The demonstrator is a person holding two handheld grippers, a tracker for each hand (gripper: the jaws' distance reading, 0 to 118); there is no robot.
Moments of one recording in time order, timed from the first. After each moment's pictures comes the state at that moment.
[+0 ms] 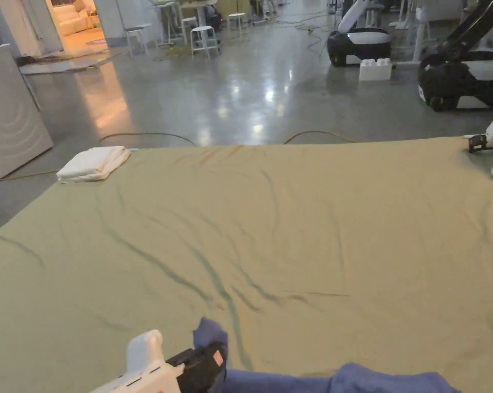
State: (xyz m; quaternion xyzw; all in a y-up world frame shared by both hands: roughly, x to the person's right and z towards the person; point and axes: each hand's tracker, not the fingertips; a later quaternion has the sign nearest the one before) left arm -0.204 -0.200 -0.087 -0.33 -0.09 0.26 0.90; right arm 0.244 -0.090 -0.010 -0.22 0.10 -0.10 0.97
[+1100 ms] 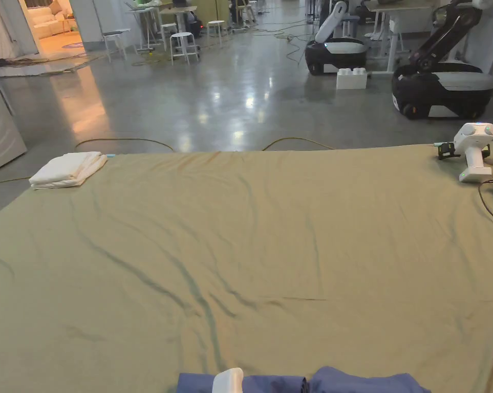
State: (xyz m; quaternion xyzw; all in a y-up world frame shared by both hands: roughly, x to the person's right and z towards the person) left arm -0.141 -0.279 -0.122 -0.47 -0.17 0.30 0.81; right arm 0.245 -0.089 0.010 -0.26 0.07 -0.12 0.96
